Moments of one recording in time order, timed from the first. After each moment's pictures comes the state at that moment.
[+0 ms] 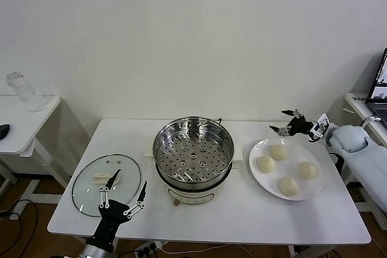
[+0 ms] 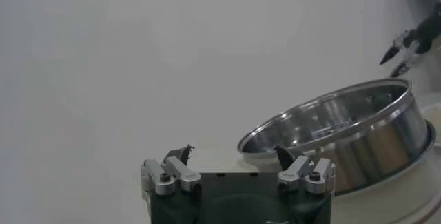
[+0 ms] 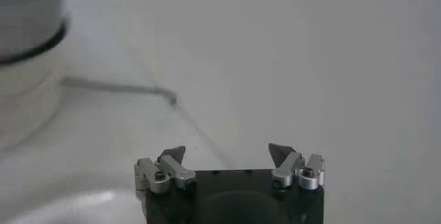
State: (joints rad) left arm 1.75 -1.20 -0.49 -2.11 0.17 -0.25 -0.08; right arm -0.14 0.70 -0.43 0.91 0.28 0.03 -0.84
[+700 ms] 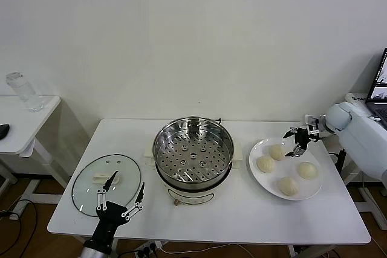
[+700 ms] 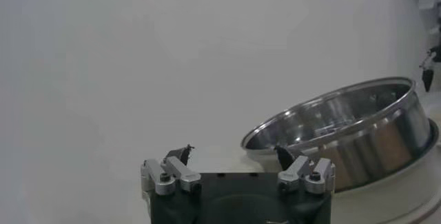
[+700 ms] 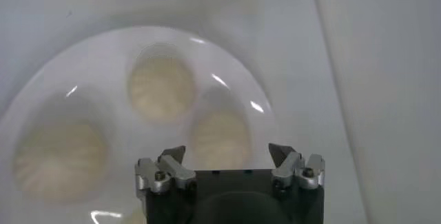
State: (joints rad) left arm 1.77 -1.22 -0.51 -2.12 0.17 -0.26 -0.08; right arm 0.04 0.88 -0.62 0.61 -0.07 0.11 -1.10
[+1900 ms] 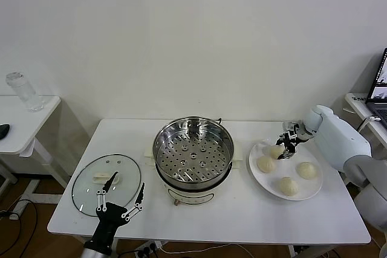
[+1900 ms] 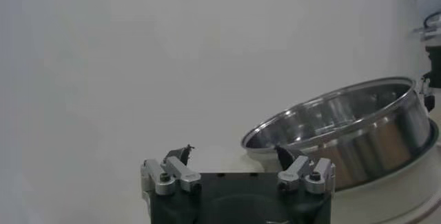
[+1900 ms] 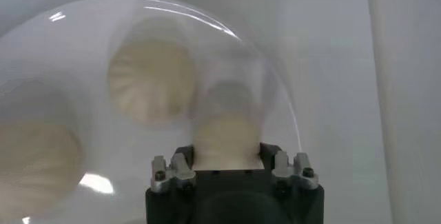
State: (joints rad) left arm 1.77 -1.22 -0.51 -2.11 0.17 -0.27 -0.09; right arm 0.06 1.01 -0.63 0.48 -0.18 0.15 -1.07
